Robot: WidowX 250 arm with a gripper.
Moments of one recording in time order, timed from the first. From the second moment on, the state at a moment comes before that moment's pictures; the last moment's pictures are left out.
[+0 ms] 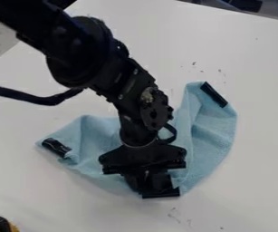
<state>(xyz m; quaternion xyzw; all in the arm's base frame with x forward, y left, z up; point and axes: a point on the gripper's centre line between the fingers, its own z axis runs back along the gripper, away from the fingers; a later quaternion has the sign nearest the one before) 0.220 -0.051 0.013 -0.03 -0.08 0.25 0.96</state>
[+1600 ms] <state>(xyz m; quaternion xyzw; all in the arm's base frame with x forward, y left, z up) 0.391 0.031 0.056 -0.06 -0.18 0.16 0.97</state>
